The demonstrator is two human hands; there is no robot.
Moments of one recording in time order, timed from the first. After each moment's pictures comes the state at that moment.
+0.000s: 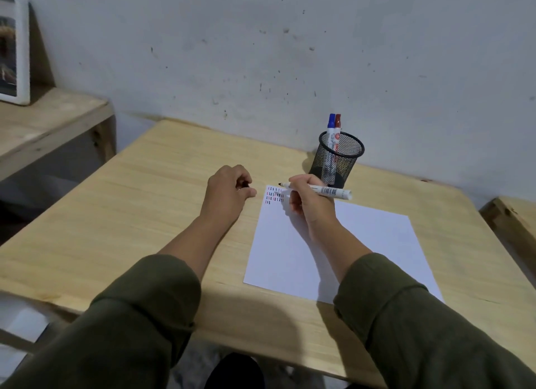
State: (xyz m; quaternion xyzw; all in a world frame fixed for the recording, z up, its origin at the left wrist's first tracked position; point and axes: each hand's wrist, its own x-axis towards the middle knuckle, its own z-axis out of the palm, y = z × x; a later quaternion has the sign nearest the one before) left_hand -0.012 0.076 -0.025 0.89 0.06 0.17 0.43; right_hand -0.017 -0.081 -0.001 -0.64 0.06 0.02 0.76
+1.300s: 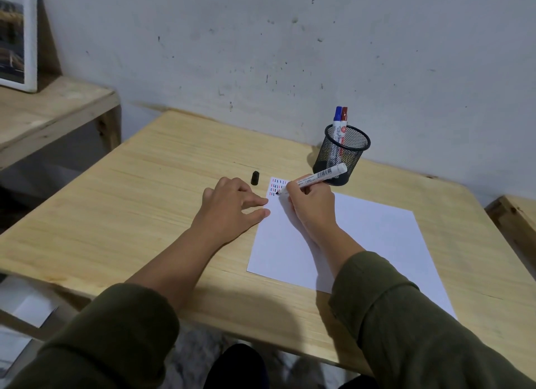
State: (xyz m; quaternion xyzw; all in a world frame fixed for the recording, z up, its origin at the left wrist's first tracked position) left_hand -0.060 0.079 -0.034 0.95 -0.03 0.11 0.29; right_hand -0.010 -0.082 -0.025 -0.85 0.02 -0.07 0.53
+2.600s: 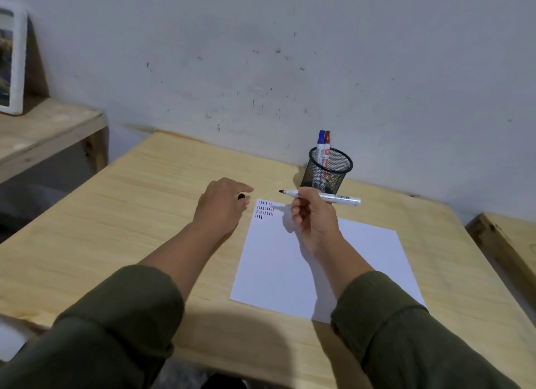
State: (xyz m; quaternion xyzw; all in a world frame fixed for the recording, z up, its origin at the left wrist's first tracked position) left_hand -0.007 0.071 -0.016 0.93 0.05 0.12 0.34; right_hand -0.007 -0.099 0.005 -0.52 0.09 0.04 0.85
